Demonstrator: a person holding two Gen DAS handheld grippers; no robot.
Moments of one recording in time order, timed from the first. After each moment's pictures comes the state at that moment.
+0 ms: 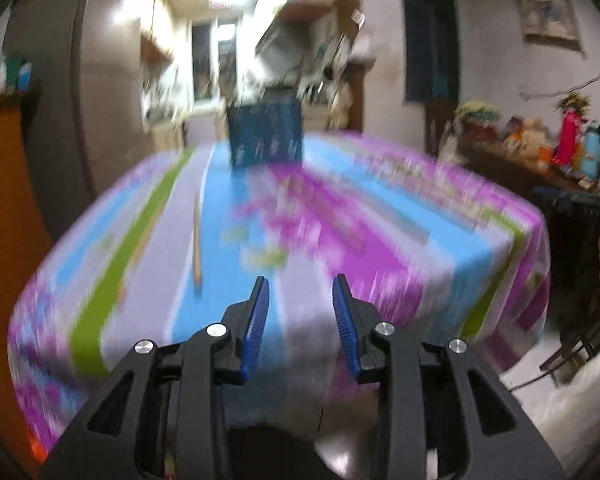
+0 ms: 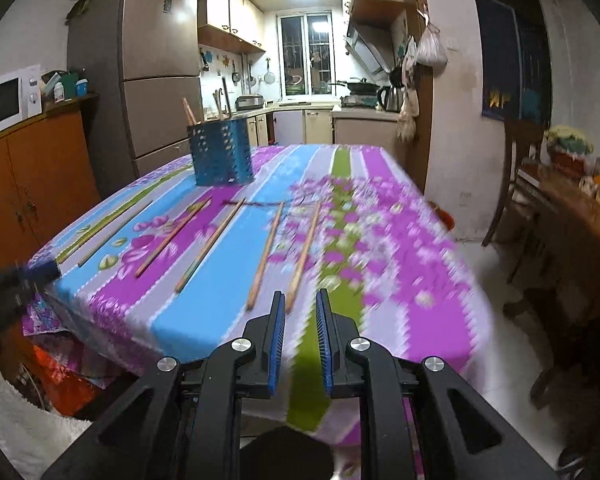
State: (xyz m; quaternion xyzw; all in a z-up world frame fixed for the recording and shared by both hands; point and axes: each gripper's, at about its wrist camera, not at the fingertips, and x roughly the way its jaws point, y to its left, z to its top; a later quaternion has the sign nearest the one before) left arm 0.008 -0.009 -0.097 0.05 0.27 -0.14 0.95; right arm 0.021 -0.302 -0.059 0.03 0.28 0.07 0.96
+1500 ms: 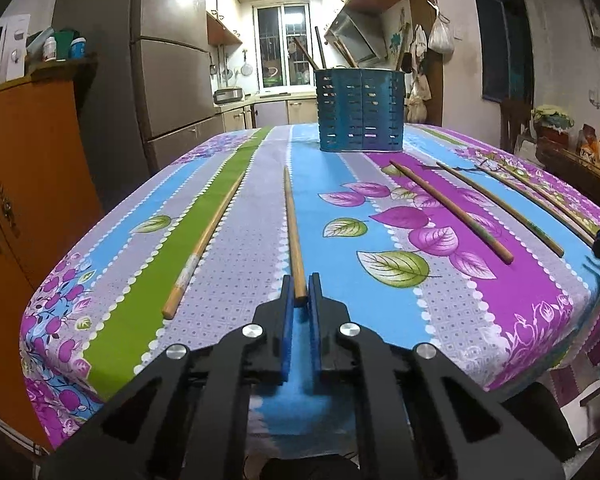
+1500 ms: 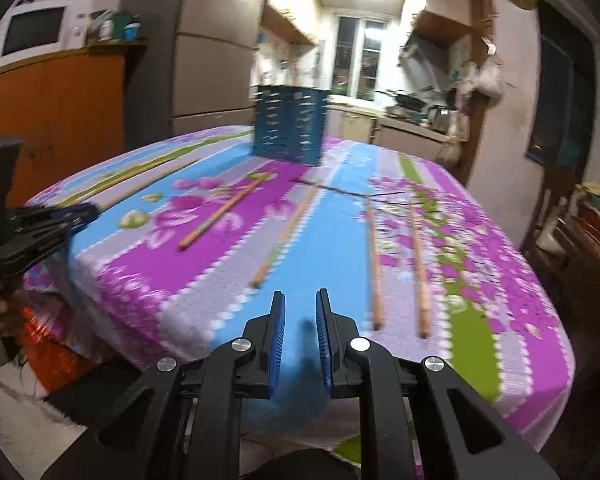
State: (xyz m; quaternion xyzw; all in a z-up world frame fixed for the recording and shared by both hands) left arm 0.054 0.033 -0.123 0.04 0.26 -0.01 0.96; right arm 0.050 -0.219 -0.081 -0.07 0.26 0.09 0.96
